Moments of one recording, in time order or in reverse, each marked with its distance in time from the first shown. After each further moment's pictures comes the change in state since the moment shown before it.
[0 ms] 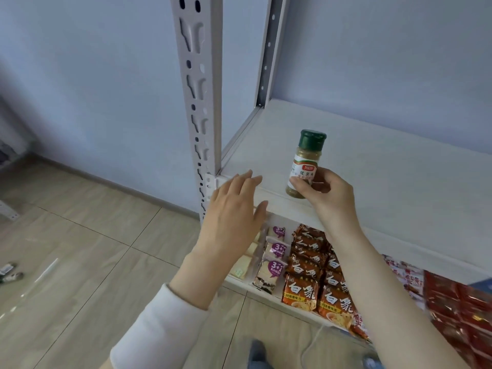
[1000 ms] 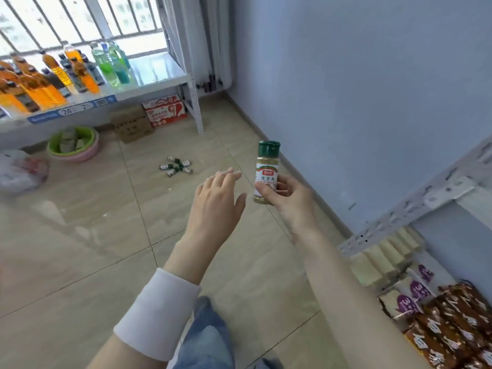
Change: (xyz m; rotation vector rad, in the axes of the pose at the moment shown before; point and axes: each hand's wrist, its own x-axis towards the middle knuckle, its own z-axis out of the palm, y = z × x) left_hand -0.254 -0.243 -0.114 0.182 0.279 -0.716; right_hand -0.220 -0.079 0.317 0.273 -0.823 0.163
